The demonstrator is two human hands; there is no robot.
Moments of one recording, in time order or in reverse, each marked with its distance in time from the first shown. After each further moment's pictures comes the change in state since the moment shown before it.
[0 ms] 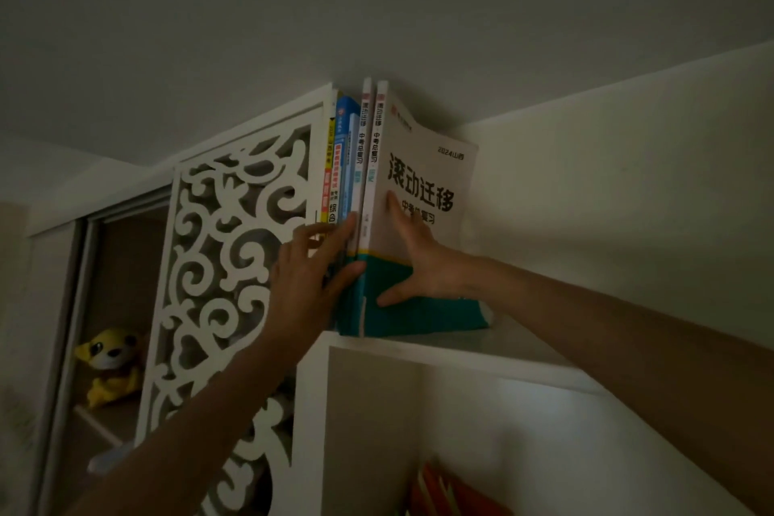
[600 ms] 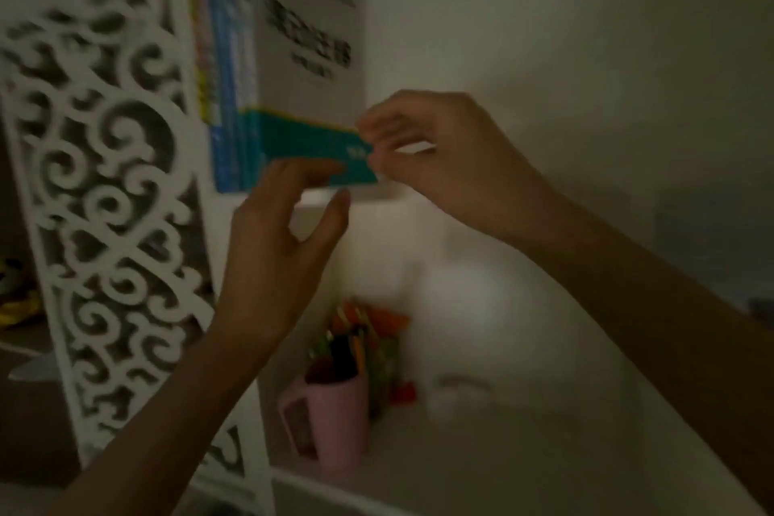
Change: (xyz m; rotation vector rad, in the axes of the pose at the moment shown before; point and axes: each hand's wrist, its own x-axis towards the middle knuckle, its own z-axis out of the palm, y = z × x) left_hand -0.104 0.112 -0.021 -0.441 0.058 0.130; right_hand -0.189 -0.076 -0.014 0.183 0.462 0.024
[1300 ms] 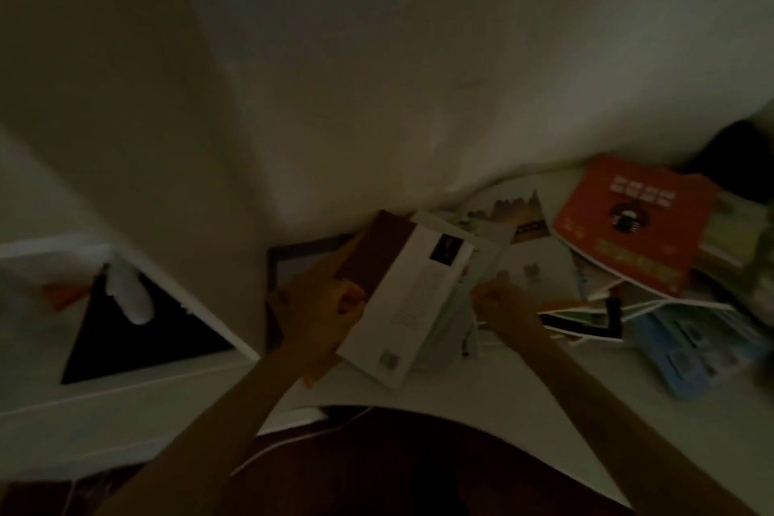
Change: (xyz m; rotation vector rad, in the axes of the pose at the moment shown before) left_hand -0.430 0.209 0.297 -0.474 -1.400 -0.647; right_hand -0.642 0.145 -0.144 -0.260 0.083 1.772
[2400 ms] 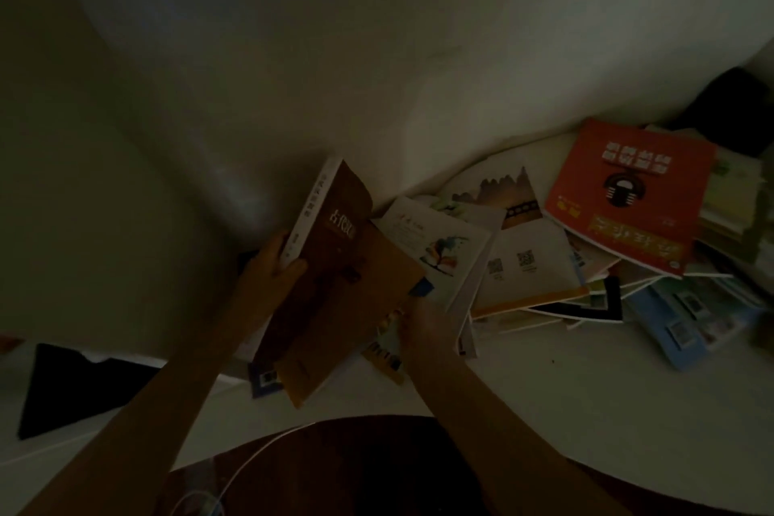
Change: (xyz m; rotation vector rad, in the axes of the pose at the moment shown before) left_hand 0.058 0.006 -0.048 -0.134 -0.016 -0.154; right_hand -0.004 -0.055 0.090 1.085 0.055 0.630
